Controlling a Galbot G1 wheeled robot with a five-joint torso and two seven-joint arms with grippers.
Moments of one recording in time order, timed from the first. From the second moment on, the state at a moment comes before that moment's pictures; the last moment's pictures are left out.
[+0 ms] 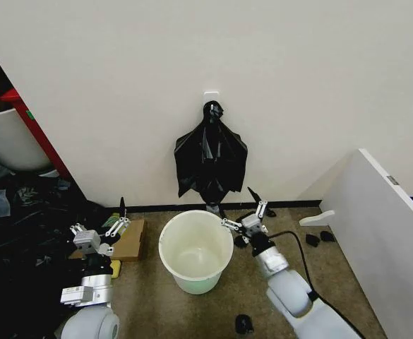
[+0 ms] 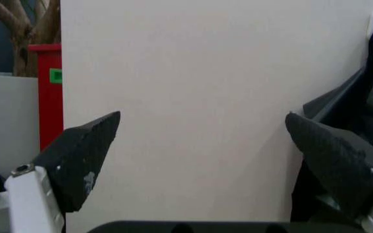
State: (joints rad) left arm 1.56 -1.39 -0.58 -2.03 -0.20 -0.43 -0.13; right arm -1.09 1.16 0.05 1.68 -0.32 0.24 0.25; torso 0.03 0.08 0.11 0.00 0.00
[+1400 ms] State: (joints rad) left arm 1.54 -1.38 -0.60 -2.00 -0.21 -0.43 -0.14; right arm -0.89 1.42 -0.02 1.37 -0.61 -0.09 0.44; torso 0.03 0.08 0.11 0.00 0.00
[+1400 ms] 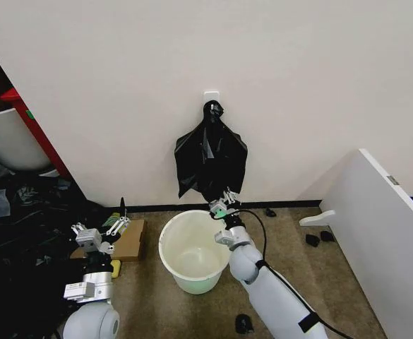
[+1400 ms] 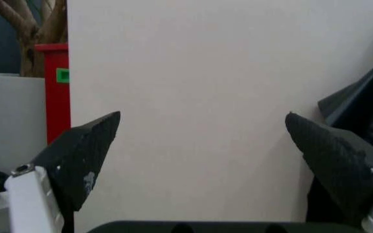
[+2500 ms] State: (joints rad) left arm 1.54 -1.38 -0.60 -2.01 -0.20 -0.43 -0.14; right arm -0.93 1.40 0.01 1.38 -0.79 0.14 0.36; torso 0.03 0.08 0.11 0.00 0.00
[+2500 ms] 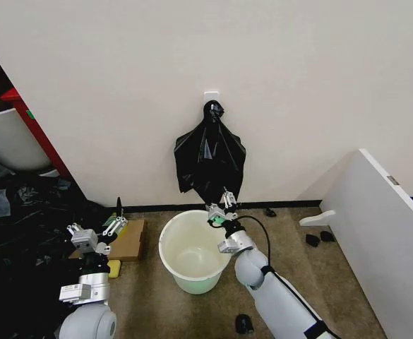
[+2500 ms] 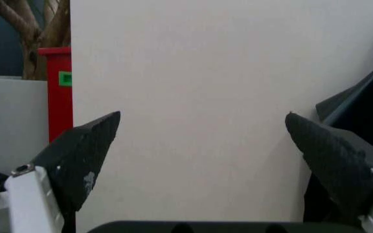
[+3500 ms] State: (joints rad) left arm 1.54 -1.38 -0.60 -2.01 -0.20 -0.43 -0.14; right arm -0.91 1.42 0.00 1.38 -0.57 -0.11 0.53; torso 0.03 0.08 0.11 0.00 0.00
